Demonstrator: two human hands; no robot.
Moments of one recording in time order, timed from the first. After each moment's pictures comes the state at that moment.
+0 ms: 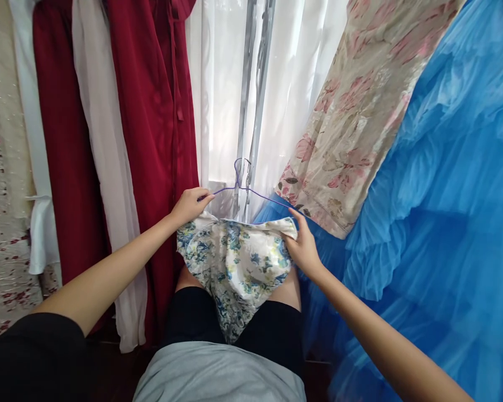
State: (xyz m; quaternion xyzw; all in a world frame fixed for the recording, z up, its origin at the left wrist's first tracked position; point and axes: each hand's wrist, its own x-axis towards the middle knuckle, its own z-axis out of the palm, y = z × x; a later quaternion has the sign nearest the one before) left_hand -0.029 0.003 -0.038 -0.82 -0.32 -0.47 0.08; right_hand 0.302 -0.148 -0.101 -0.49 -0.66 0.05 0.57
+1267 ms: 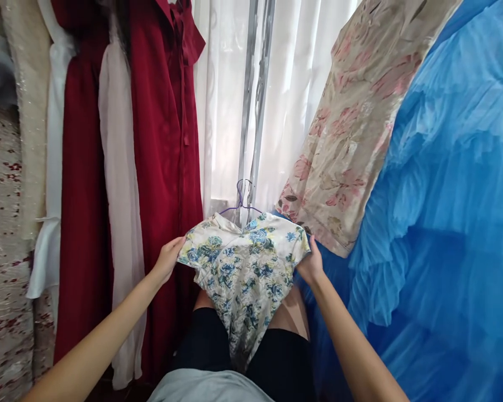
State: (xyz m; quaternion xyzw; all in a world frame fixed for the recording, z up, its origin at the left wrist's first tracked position) left_hand -0.084 -0.017 -0.143 -0.55 -0.39 -0.64 -0.38; right_hand 0.318 -0.103 -0.115 -0.43 -0.54 0.32 0.65
